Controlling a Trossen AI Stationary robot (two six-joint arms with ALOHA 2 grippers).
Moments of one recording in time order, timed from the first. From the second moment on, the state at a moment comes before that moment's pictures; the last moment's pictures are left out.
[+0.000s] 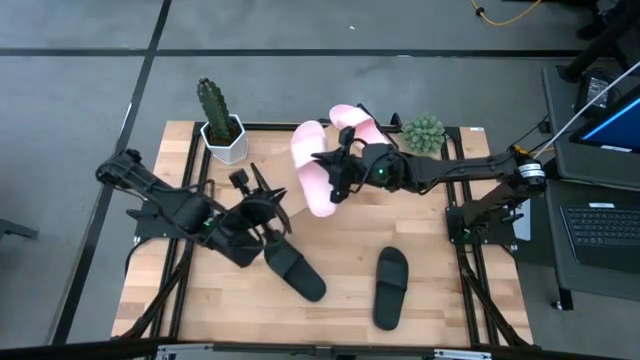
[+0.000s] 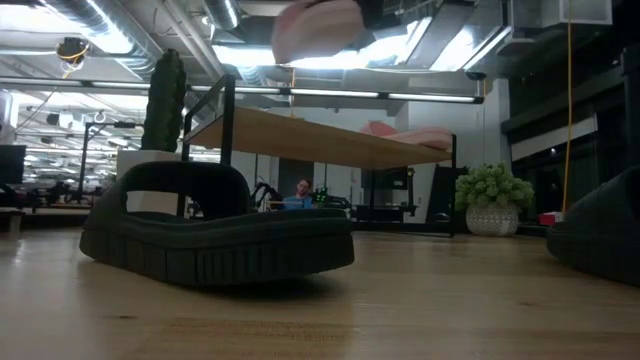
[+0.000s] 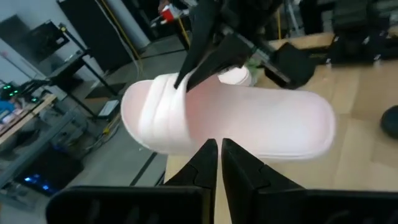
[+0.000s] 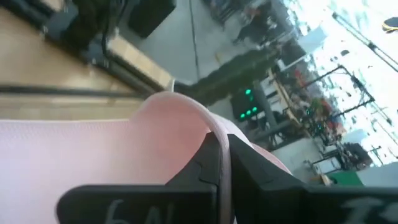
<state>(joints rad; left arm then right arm) -0.53 1.41 1.46 -0.94 -1.19 -0.39 -0.01 1.54 1.30 0.03 0.37 -0.80</state>
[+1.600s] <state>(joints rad) -0.84 1.40 1.13 -1.24 -1.46 -1.23 -0.55 1.58 1.30 -0.18 -0.47 -0.91</state>
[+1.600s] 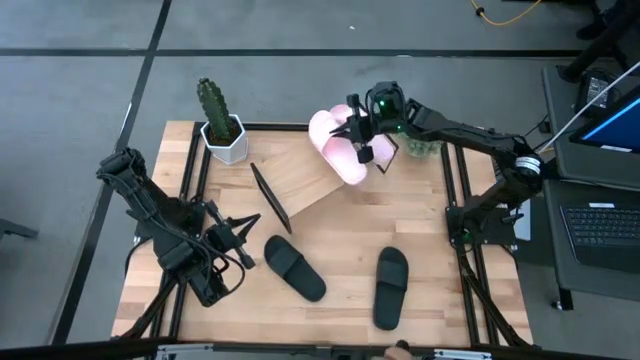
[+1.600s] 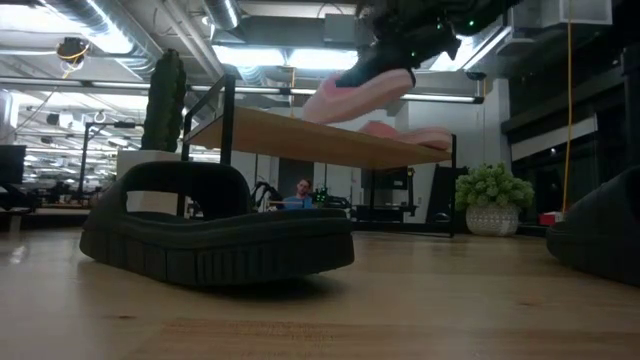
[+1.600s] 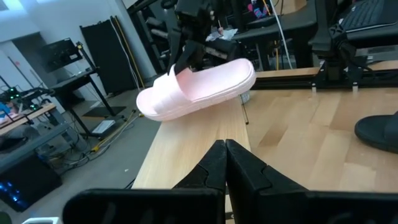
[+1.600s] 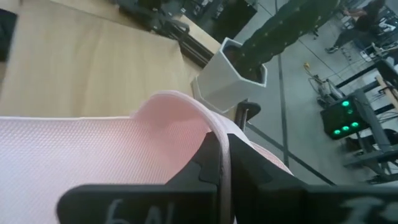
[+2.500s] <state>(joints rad) -0.84 1.40 1.13 -1.24 -1.47 -1.23 -0.59 1.64 1.30 -0.23 -0.48 -0.95</state>
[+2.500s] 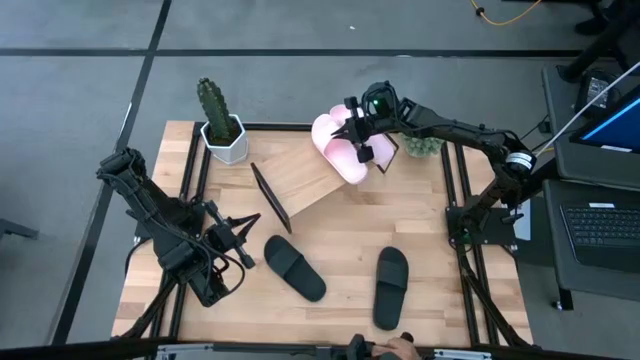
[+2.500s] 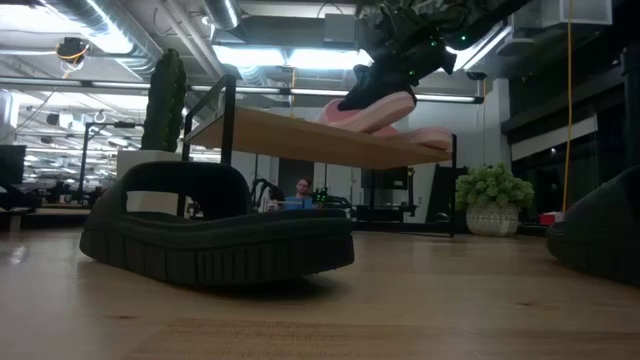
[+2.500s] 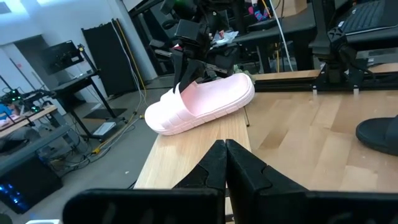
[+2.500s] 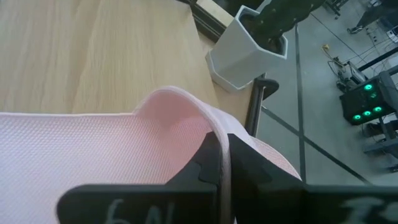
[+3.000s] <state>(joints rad) -0.84 1.40 1.13 -1.24 -1.47 -1.23 -0.59 1.64 1.30 -0.27 -0.47 -0.97</state>
